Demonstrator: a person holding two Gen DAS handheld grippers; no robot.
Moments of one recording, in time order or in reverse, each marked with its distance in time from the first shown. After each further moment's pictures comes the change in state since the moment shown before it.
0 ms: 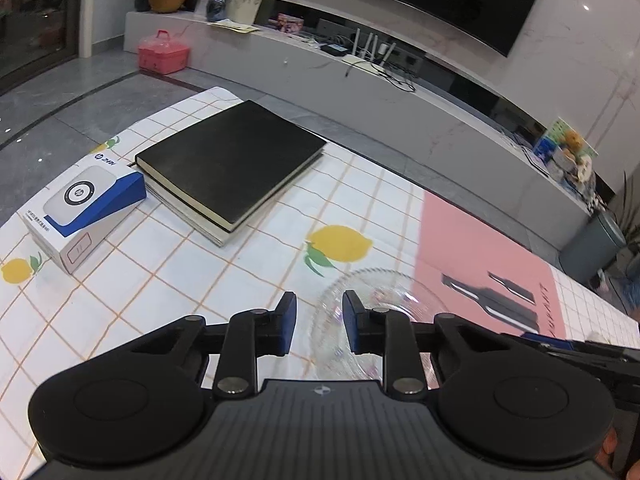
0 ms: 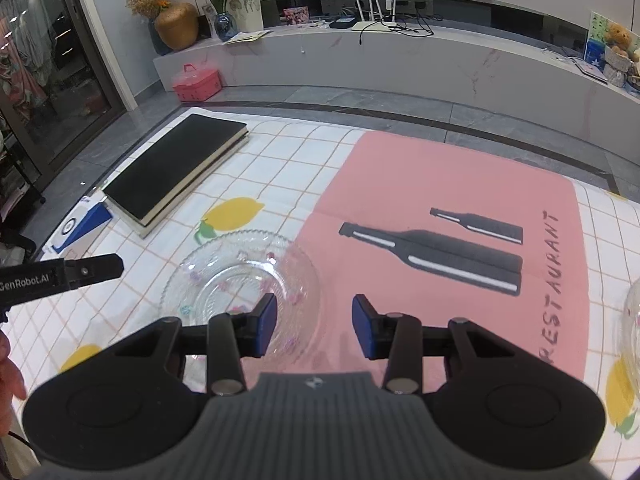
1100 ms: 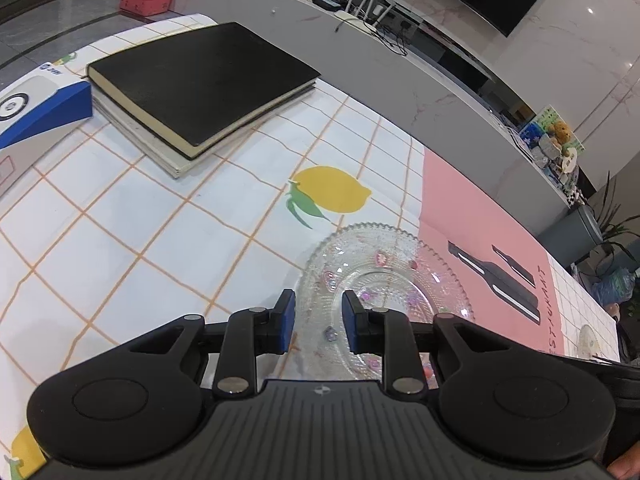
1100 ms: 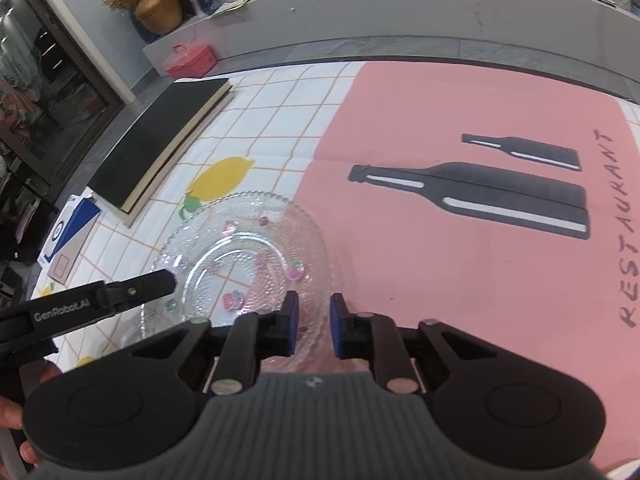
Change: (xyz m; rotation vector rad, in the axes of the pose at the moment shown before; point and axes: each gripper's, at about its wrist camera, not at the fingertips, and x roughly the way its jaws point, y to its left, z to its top) left arm 0.059 0.011 -0.021 -0.070 0.135 -0.116; right arm 0.058 -0.013 -0.011 0.133 0.133 0.080
